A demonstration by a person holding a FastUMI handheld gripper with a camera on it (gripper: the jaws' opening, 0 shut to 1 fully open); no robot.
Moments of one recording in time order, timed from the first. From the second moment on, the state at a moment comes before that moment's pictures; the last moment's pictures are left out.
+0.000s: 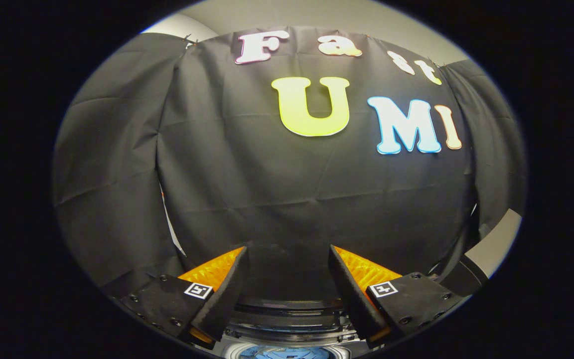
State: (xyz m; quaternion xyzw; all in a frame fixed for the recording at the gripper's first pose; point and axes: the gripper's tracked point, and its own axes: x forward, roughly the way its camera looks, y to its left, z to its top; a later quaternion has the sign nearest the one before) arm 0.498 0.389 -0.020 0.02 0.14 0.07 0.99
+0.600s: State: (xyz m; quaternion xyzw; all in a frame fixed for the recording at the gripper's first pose) arm 0.483 0.386 -0.041 0.00 0.15 0.06 0.99
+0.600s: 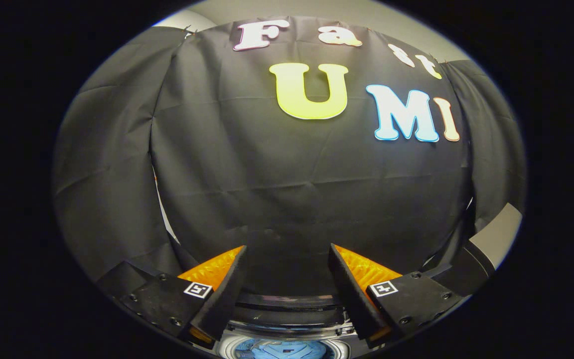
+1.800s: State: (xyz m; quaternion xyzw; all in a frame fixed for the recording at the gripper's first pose) arm 0.382 0.381 -0.059 -0.01 0.10 0.06 0.99
